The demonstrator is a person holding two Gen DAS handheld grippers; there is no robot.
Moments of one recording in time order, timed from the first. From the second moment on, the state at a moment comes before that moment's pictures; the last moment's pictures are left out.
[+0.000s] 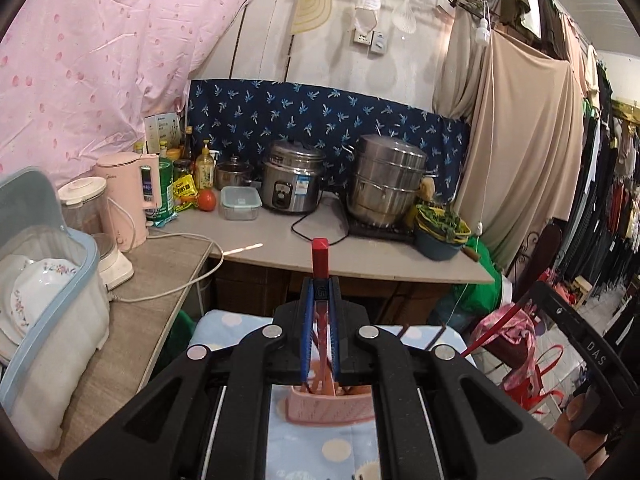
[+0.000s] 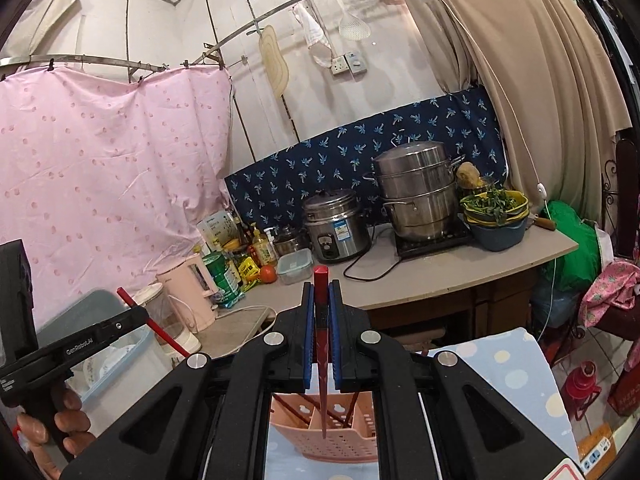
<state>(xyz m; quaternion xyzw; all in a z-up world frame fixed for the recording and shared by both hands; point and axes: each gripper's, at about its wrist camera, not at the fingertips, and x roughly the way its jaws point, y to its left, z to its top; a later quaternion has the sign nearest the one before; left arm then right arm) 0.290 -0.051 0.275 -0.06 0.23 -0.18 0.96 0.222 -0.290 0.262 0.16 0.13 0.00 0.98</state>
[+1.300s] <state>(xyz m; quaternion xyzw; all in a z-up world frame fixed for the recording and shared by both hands) 0.317 -0.051 0.179 -0.04 0.31 -0.12 0.94 0.231 -0.303 0.167 0.20 0.22 -0.01 0.95</state>
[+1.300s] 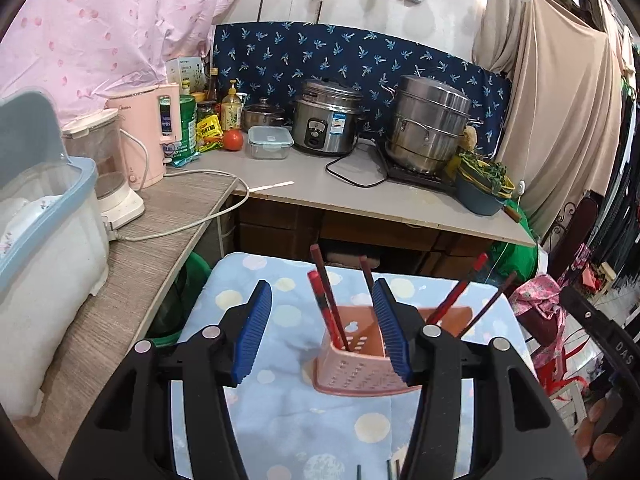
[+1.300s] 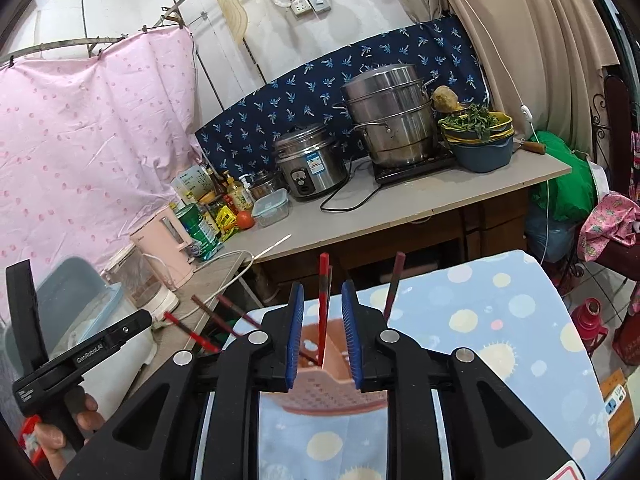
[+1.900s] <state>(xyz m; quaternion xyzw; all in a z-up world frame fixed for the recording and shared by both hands) 0.206 -0.047 0.146 0.04 0.33 -0.10 0.94 0.111 -0.263 0.137 0.18 0.26 0.00 0.95</state>
